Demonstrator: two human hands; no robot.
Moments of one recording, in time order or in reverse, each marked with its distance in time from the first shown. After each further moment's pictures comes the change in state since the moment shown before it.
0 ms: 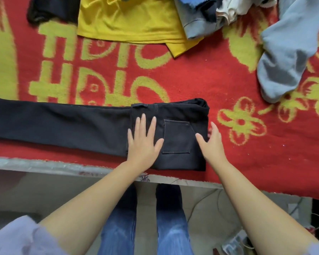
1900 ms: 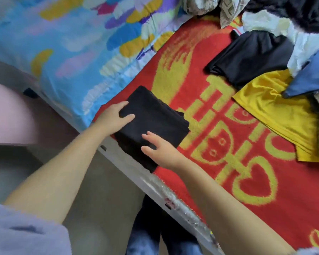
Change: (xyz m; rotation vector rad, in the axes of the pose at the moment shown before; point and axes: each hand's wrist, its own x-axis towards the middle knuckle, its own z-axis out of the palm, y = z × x) left_hand -0.072 -0.430 -0.219 -0.598 0.258 -0.531; right_hand -0.165 -0.358 0.328 -0.522 -0.949 -0.648
